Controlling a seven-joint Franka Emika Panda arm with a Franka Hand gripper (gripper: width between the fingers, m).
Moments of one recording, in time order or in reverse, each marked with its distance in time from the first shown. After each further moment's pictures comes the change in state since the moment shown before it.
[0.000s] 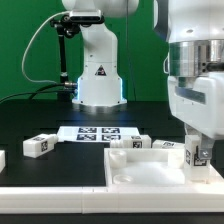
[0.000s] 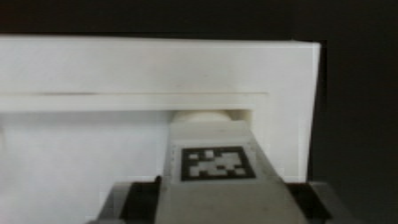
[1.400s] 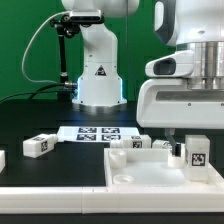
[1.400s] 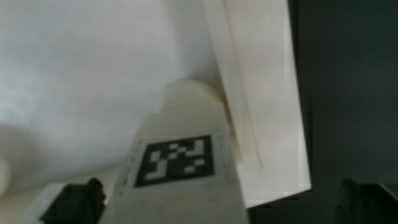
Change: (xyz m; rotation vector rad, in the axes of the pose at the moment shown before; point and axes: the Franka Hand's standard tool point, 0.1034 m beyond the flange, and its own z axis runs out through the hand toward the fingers) arm -0.004 -0.003 0.002 0.003 0.051 -1.330
